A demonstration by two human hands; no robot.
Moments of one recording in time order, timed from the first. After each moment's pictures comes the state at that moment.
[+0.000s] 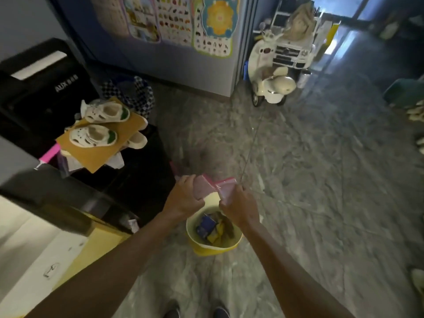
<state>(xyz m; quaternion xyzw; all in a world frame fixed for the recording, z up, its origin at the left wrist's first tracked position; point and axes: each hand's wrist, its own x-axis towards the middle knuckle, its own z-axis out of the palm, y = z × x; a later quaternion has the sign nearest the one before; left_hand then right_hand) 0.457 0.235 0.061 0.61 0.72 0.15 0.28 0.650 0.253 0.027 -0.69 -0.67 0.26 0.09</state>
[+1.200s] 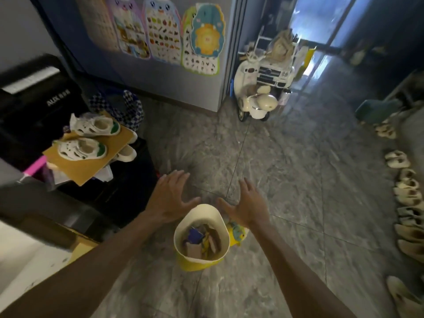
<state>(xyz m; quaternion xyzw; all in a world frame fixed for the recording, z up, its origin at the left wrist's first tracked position) 0.443 0.248 0.086 0.74 0.66 0.12 0.11 0.700 0.258 0.104 -0.68 -0.71 0.17 0.08</state>
